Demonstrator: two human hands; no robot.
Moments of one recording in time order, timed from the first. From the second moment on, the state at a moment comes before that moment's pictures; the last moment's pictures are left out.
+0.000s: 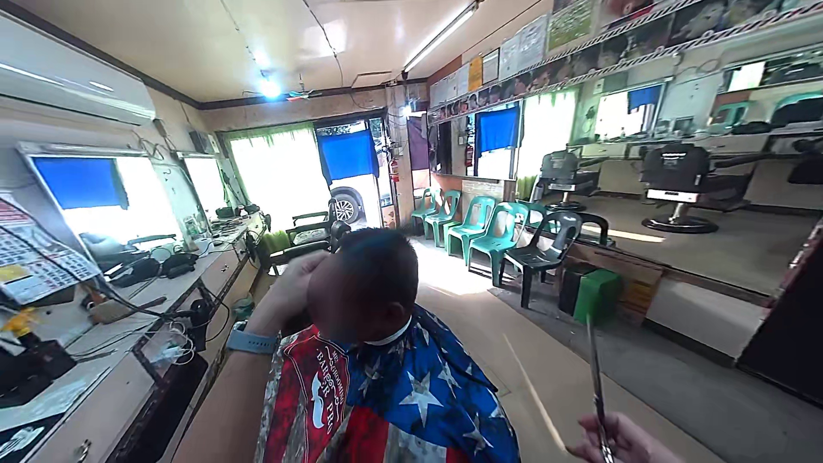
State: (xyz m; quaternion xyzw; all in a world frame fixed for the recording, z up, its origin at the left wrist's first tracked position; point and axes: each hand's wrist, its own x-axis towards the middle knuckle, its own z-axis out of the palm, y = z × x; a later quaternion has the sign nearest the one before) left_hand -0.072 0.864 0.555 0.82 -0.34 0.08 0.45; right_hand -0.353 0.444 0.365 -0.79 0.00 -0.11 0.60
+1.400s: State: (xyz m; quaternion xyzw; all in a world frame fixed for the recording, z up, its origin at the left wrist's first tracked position) left_hand -0.022 0.892 0.534 0.78 -0.47 0.35 0.23; right_hand -0.179 0.514 0.528 -0.99 -0.06 -0.11 -0.05
